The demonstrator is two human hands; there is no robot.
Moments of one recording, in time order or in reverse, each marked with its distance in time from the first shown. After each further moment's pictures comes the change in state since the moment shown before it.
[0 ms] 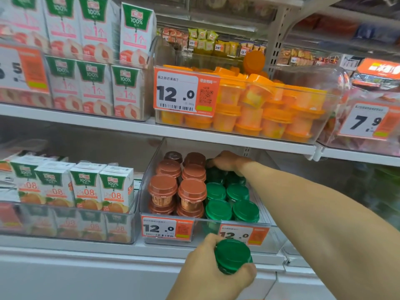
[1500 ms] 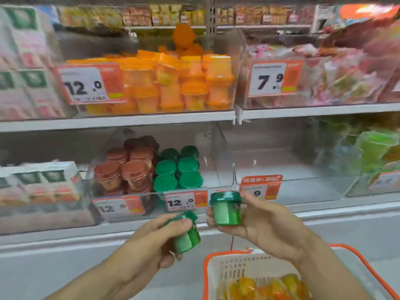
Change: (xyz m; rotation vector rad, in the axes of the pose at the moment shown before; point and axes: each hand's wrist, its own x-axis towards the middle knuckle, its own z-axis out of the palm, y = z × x) left_hand -0.025 0.015 0.030 -0.333 -0.236 -0.157; right_hand -0.287 0.173 -0.012 1.602 -0.611 -0.193
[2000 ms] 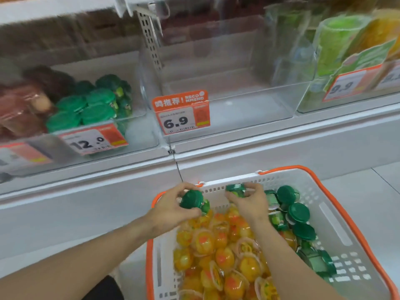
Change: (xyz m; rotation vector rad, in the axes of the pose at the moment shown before) left_hand 0.124 -0.161 0.113 0.547 -0.044 -0.021; right_hand -0.066 0.122 -0.233 -0.633 1.208 -0.011
